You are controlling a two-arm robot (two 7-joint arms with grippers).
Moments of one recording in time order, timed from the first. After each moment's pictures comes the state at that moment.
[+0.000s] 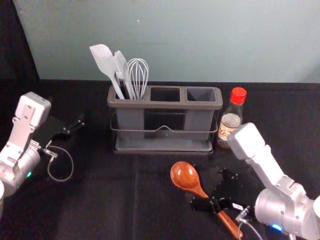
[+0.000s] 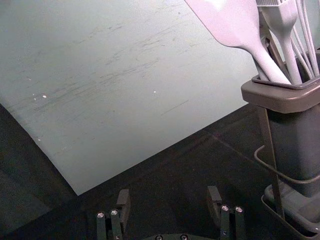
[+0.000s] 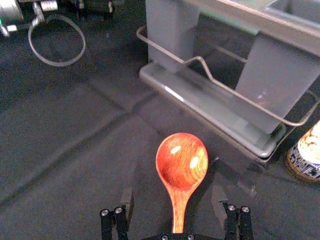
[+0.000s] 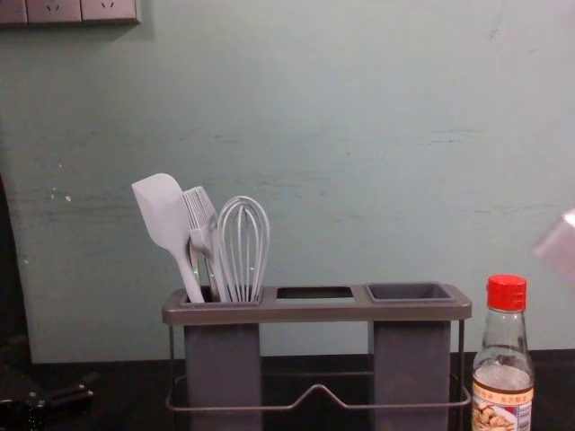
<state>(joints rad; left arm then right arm) -0.20 0.60 0.45 -1.41 -0.25 -0.12 0.03 -0.01 0.57 -0.40 -1.91 0.27 0.56 0.32</state>
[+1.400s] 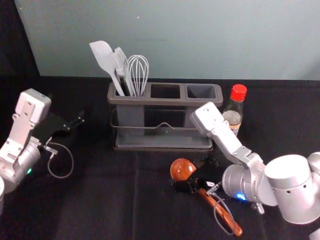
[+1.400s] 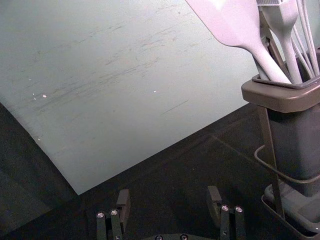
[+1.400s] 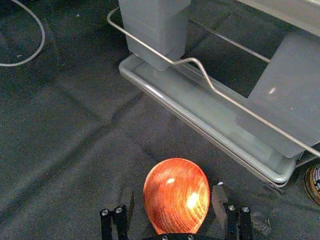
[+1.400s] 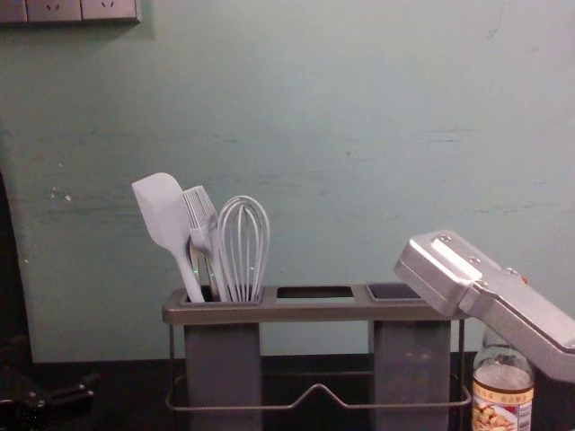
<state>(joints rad) -0.20 0.60 0.45 -1.41 -0.25 -0.12 0.03 0.19 0.36 -0.47 -1.74 0.14 0.82 0.34</state>
